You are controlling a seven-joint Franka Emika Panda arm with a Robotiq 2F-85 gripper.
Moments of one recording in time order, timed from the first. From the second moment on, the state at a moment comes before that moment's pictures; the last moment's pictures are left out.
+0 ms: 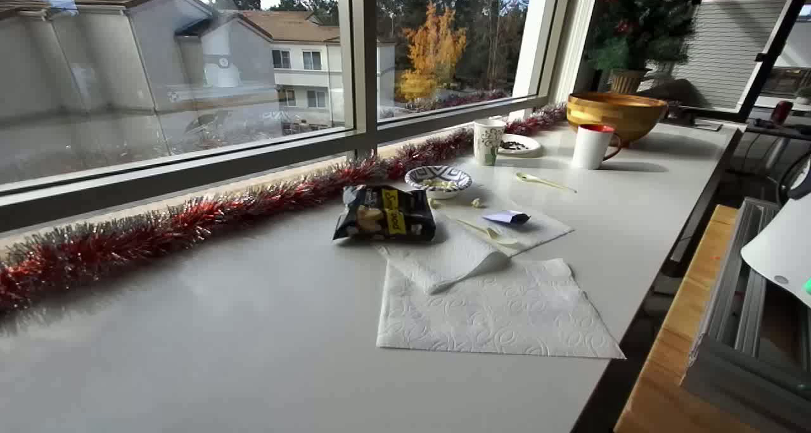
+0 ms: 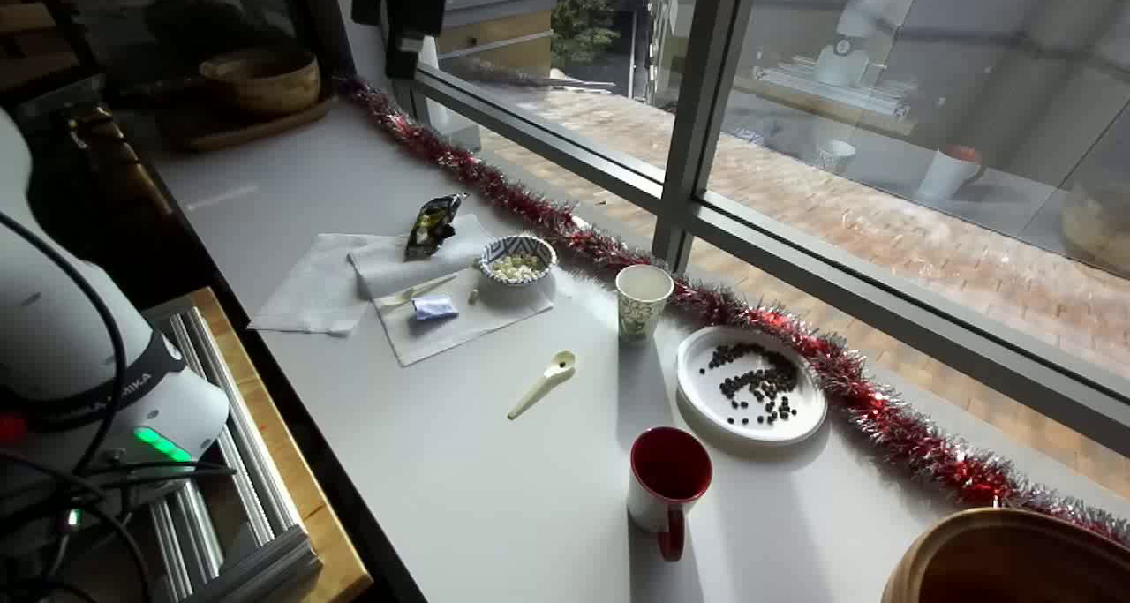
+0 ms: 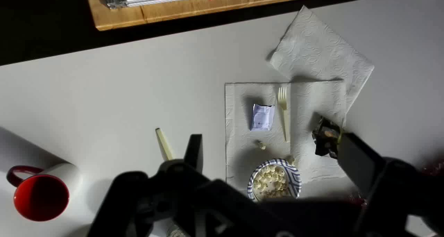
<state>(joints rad) -0.11 -0.44 -0.32 -2.13 0.02 1.42 -0.18</state>
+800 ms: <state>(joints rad) -0.12 -0.45 -0.30 -2.16 0.00 1.52 -0.18</state>
